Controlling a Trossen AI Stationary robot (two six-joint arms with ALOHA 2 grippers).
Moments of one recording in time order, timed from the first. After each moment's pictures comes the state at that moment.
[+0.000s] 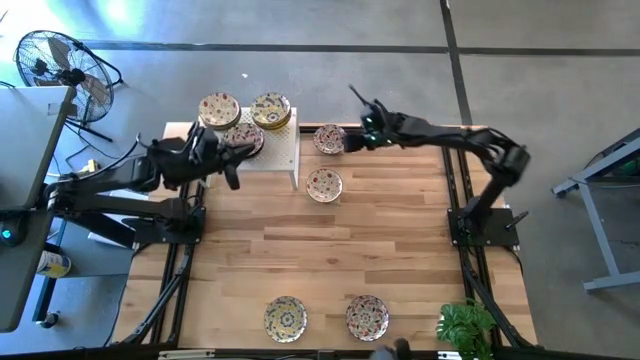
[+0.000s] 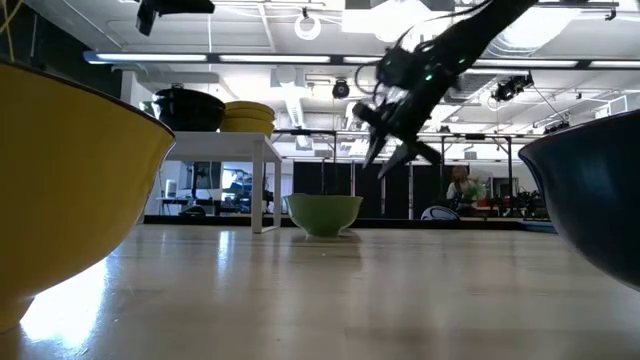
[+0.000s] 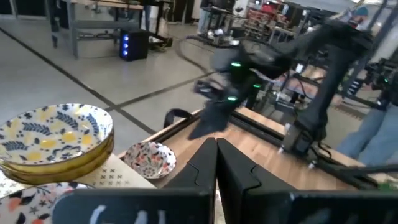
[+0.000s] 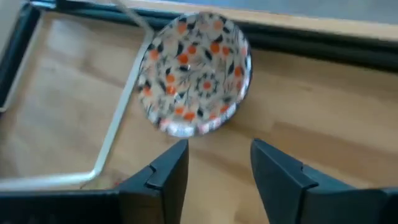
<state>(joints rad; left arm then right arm) 0.12 0.66 0.84 -0.28 -0.41 -0.29 -0.61 1.69 1.16 -0.32 -0.04 0.70</state>
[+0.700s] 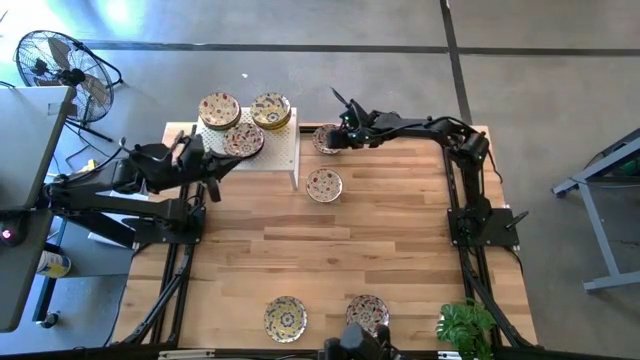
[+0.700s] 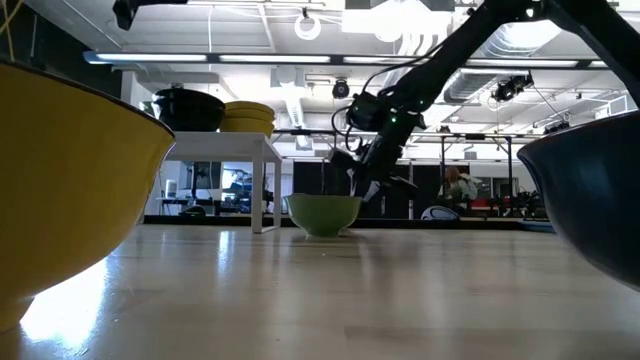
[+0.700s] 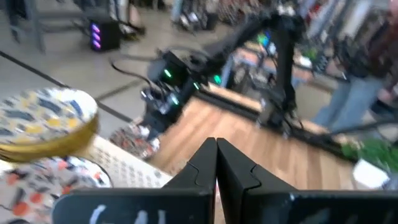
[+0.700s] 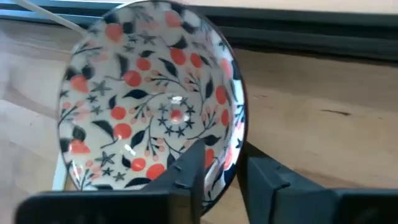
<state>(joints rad) 0.04 0.52 0.84 -0.45 -0.36 -0.27 -0.64 2.04 1.39 -0.33 -0.04 0.79</state>
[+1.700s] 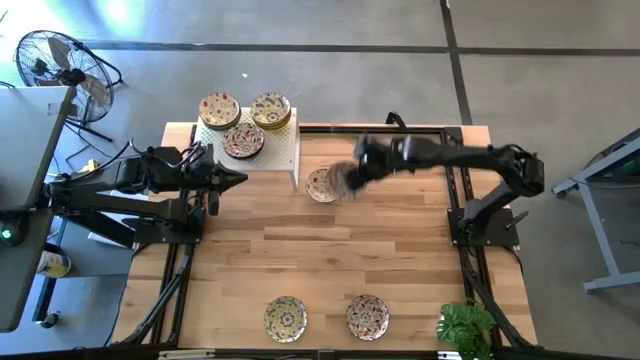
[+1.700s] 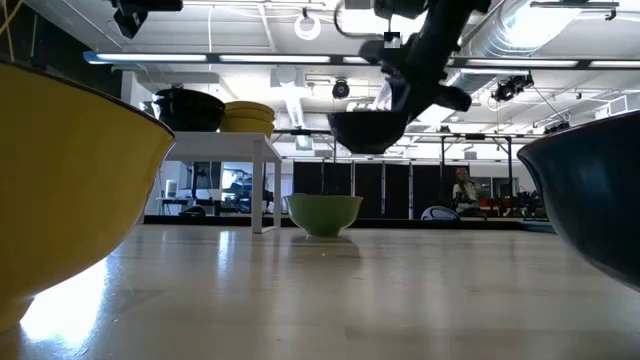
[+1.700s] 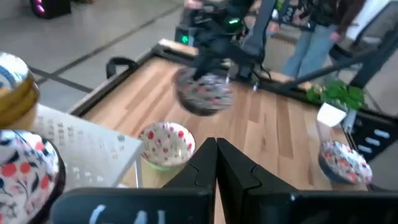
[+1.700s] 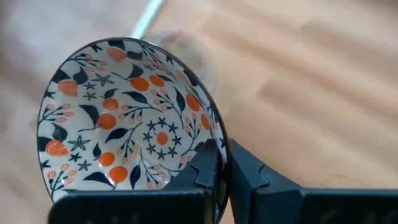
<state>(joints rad) 0.04 0.55 0.84 -0.56 -0.16 -0.24 -0.24 1.54 1.27 -0.78 0.13 0.81</state>
